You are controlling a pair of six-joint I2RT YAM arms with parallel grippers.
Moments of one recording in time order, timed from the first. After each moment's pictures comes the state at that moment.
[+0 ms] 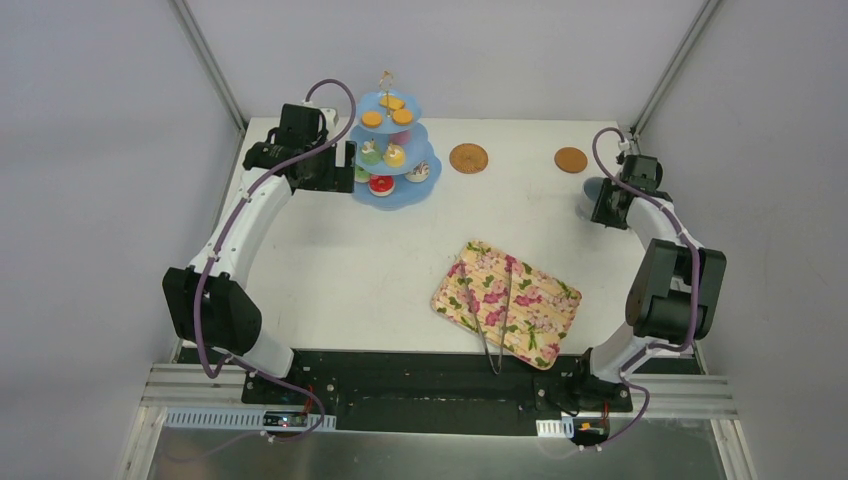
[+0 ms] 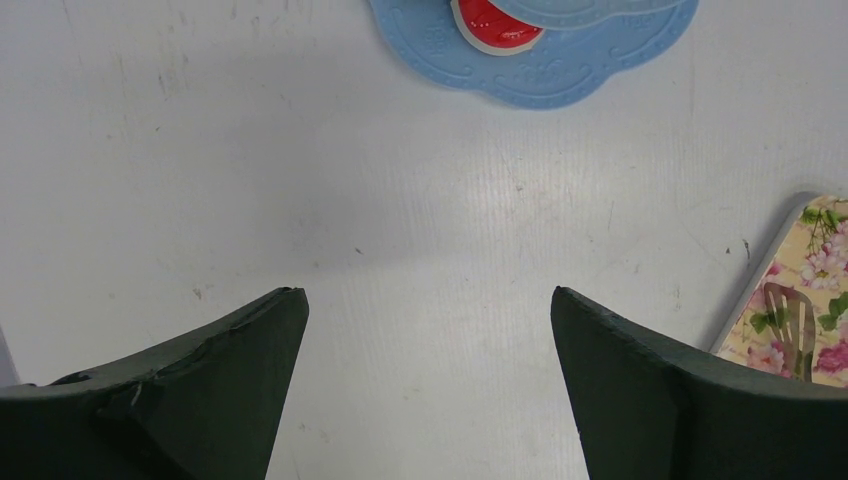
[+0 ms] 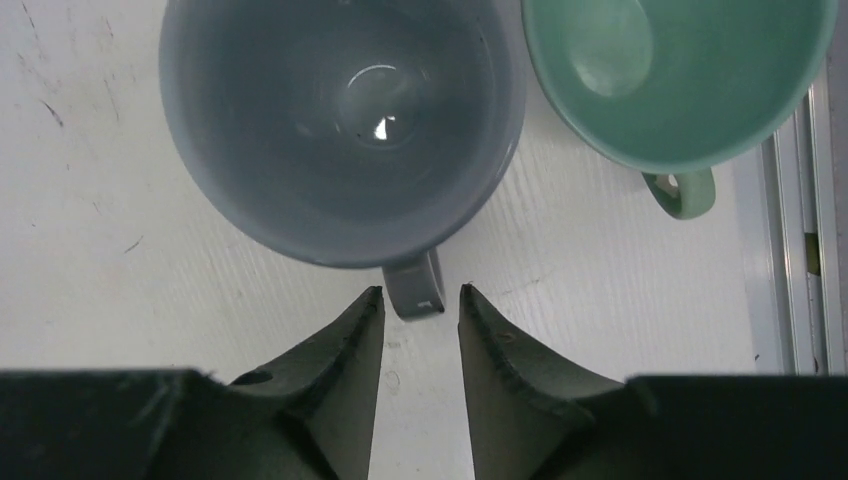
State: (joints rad) left arm -0.21 1.53 1.51 -0.82 -0.02 -0.09; right arm -0.20 1.64 1.12 -0.42 0.02 0.06
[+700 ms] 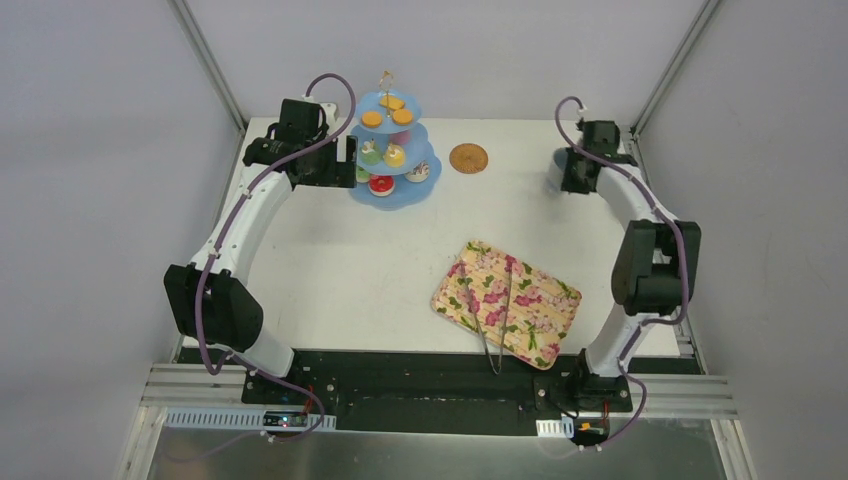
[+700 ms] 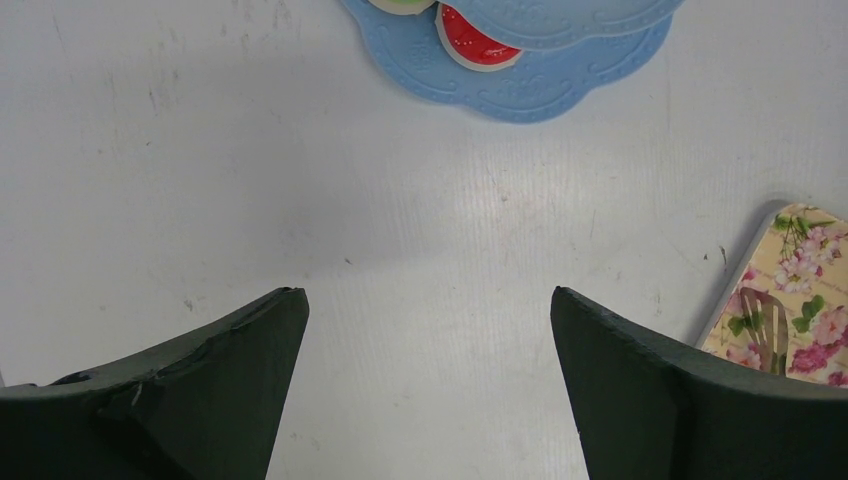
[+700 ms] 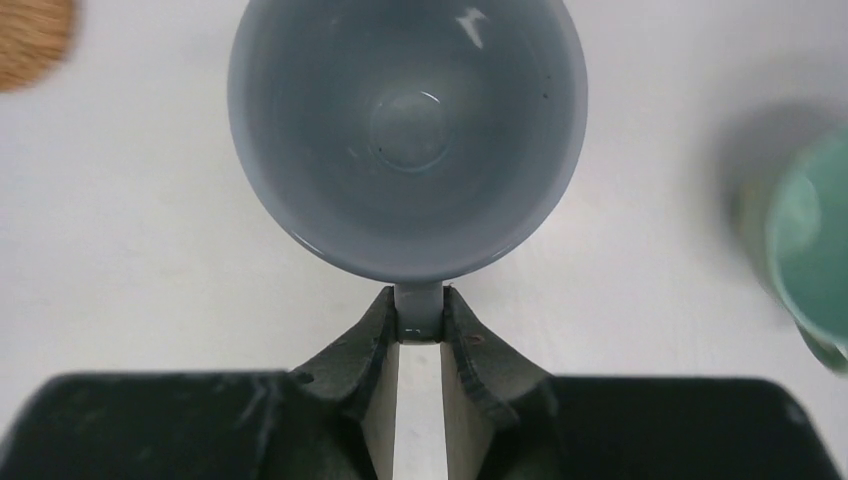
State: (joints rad) left arm -0.21 1.55 1.55 -0.82 0.00 -0.11; right arm -0.03 1.77 1.36 -0.49 0.02 0.13
